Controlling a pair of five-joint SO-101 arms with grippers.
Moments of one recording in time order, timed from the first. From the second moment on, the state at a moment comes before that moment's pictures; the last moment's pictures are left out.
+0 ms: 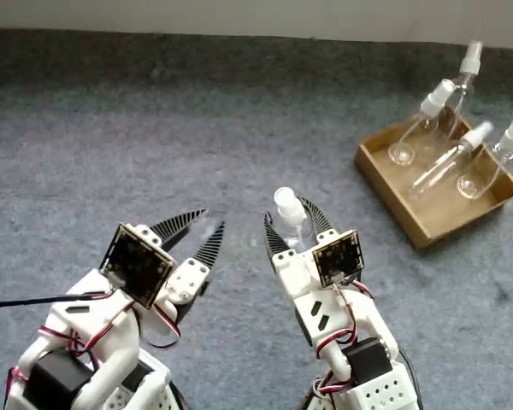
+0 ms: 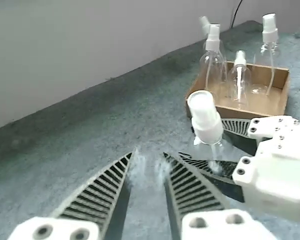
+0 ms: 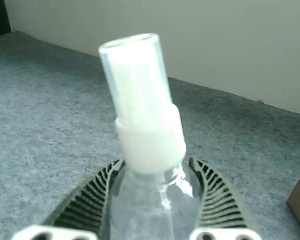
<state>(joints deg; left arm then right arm) 27.2 -87.5 51.3 63.6 -1.9 -27.3 -104.5 95.7 25.4 5.8</state>
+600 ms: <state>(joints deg) 1.5 -103.1 53.0 71.8 -4.4 -22.8 -104.5 95.7 25.4 5.8</state>
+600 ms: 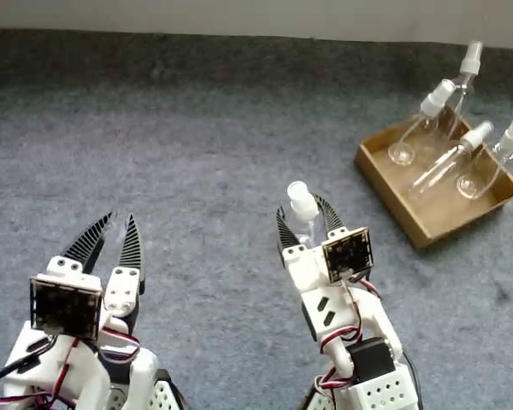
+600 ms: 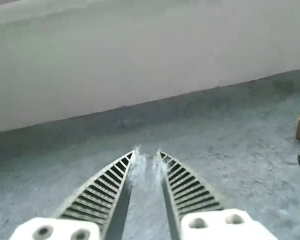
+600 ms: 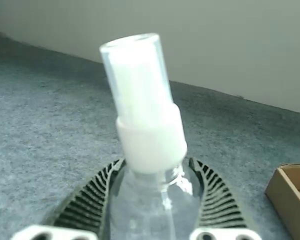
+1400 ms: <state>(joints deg) -3.5 -104.3 86.2 71.8 -4.4 5.0 -101.2 74.9 27.6 5.8</state>
